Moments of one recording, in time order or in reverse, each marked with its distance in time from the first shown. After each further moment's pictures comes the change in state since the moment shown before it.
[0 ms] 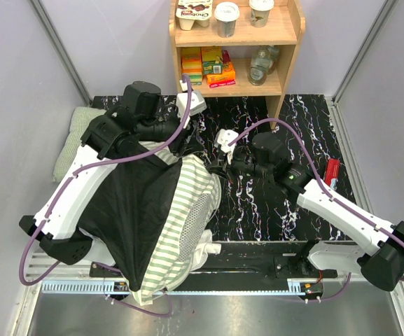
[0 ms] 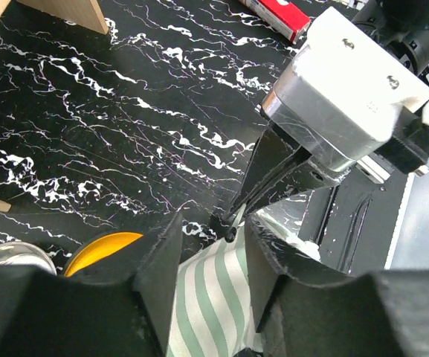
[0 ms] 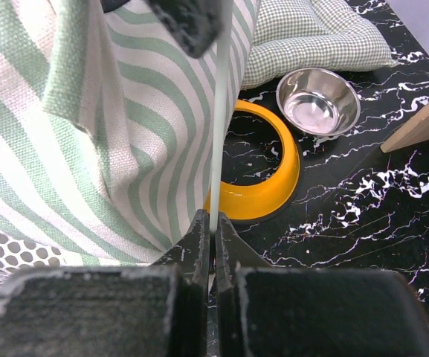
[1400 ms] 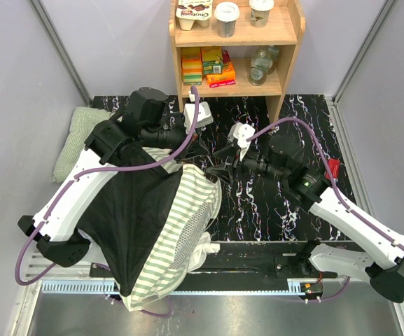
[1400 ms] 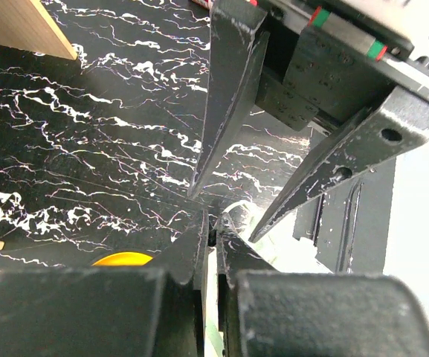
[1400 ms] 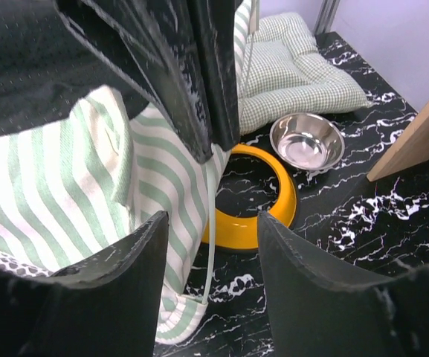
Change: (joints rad) left arm -0.057 -0.014 -0.044 0.022 0.051 0.079; right arm 0.005 -0.117 0.006 0.034 0.029 0.116
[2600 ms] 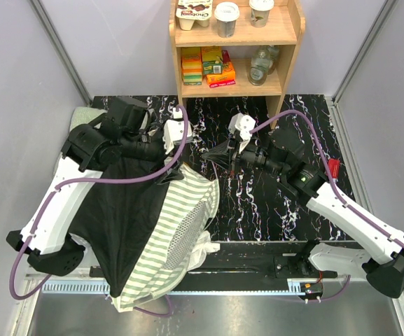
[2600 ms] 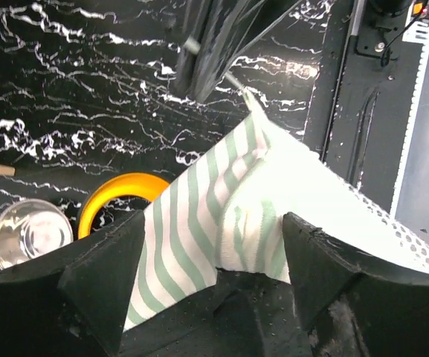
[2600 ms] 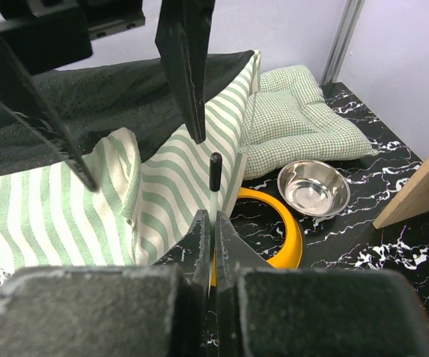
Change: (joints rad) left arm 0.069 -0.073 0.040 -0.321 -0.011 0.221; right arm -0.002 0.048 0.056 0.129 -0.055 0.064
